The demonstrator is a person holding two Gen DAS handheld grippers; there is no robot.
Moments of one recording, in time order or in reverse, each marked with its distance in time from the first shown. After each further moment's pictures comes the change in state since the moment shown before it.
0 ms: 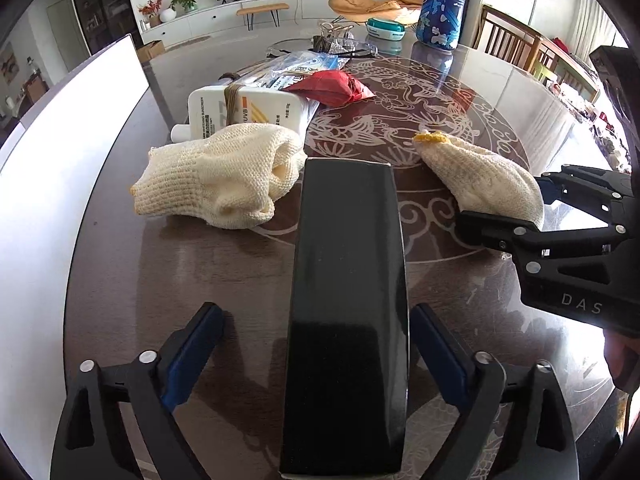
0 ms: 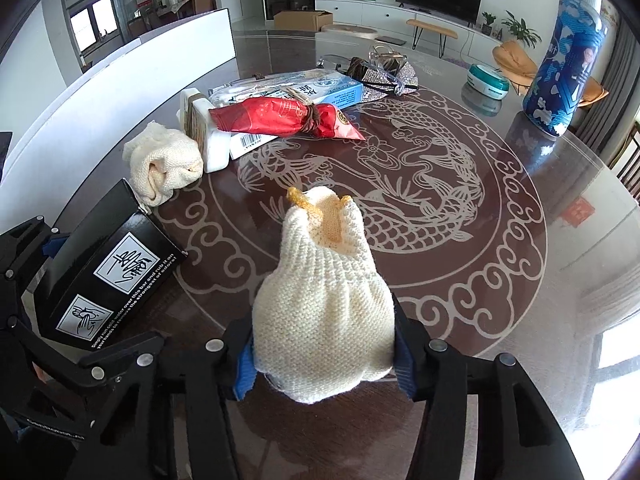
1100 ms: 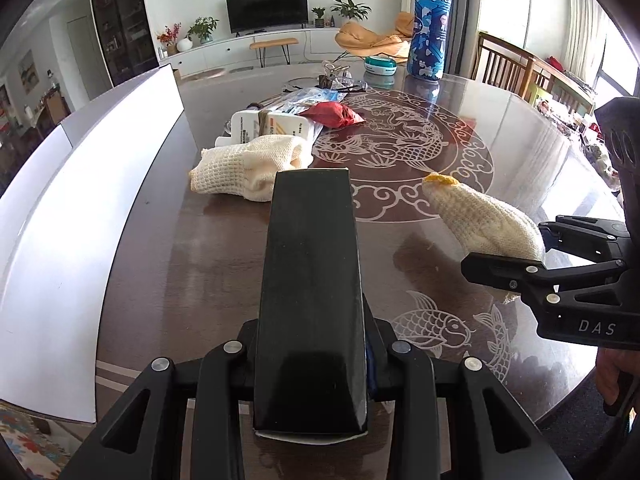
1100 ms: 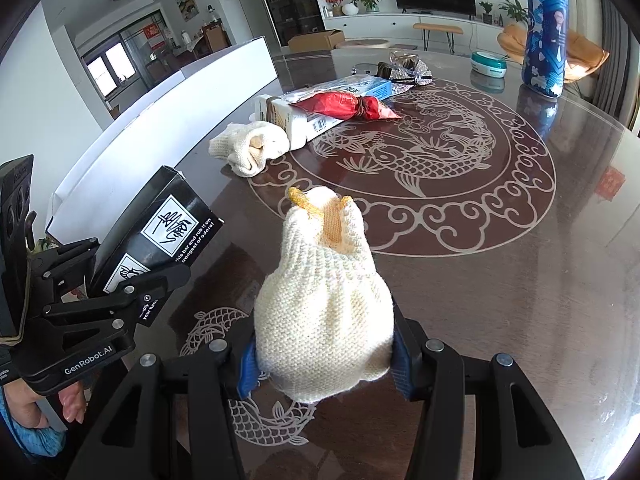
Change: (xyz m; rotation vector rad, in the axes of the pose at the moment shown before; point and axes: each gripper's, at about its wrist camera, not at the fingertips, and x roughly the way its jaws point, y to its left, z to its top) left arm -0.054 -0.006 -0.045 -0.019 -0.108 0.042; right arm -0.054 0.023 -0.065 0.108 -0.086 0.173
